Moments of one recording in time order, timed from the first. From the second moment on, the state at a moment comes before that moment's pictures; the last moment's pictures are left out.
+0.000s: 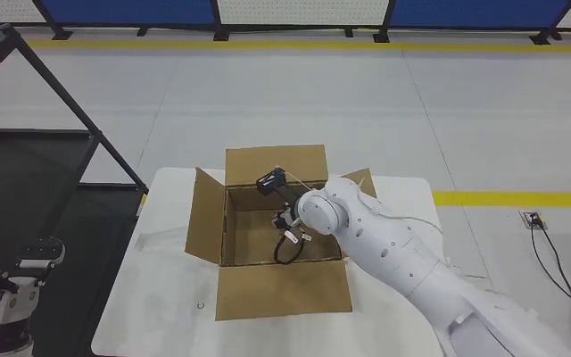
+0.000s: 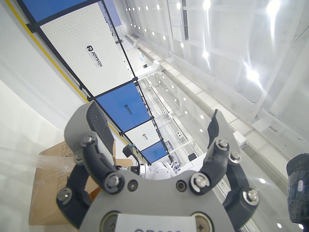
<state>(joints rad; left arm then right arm) 1.72 -1.24 -2.14 -2.12 -0.42 -0.33 -0.27 -0.13 -1.50 0.42 -0.85 -0.52 -0.02 0.92</state>
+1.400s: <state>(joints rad) 1.72 -1.24 -2.14 -2.12 -0.42 -0.33 -0.27 -0.13 -1.78 0.35 -0.36 -0.51 -0.01 0.83</state>
